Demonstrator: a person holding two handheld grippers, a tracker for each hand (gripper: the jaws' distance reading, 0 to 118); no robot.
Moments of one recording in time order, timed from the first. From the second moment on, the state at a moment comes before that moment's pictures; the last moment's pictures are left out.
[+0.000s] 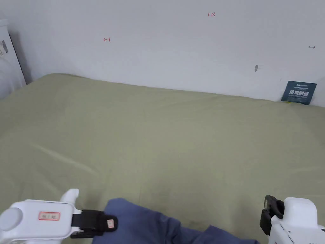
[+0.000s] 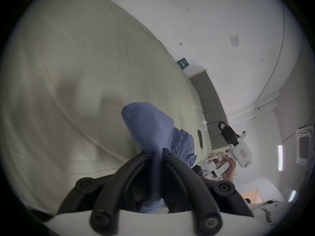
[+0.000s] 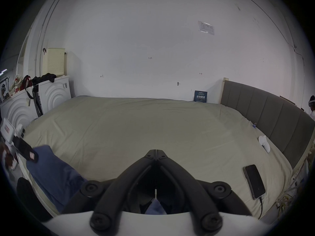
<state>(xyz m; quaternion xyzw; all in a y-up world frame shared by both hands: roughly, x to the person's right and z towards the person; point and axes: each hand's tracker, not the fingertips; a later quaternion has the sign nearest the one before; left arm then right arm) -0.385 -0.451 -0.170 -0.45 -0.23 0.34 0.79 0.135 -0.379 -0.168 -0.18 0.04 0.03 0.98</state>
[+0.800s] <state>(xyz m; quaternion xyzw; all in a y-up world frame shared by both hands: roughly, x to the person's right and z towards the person) -0.271 -0.341 -0.176 -0.49 -0.24 0.18 0.82 0.119 -0.385 -0.170 -0.19 0.06 0.03 0.98</state>
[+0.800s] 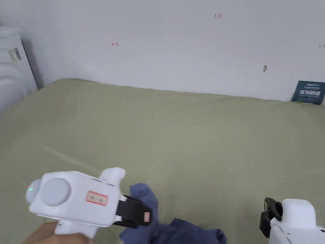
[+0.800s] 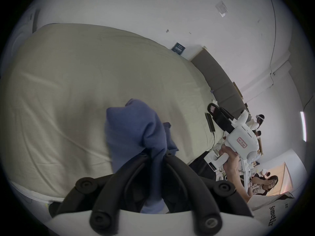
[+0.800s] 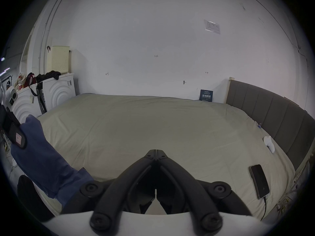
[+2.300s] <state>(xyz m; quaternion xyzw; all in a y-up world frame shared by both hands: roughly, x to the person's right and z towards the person) -0.120 -0.509 -0.228 -0.58 -0.24 0.28 0.73 0.141 -0.391 -0.159 -0.20 0.04 0.02 0.98</state>
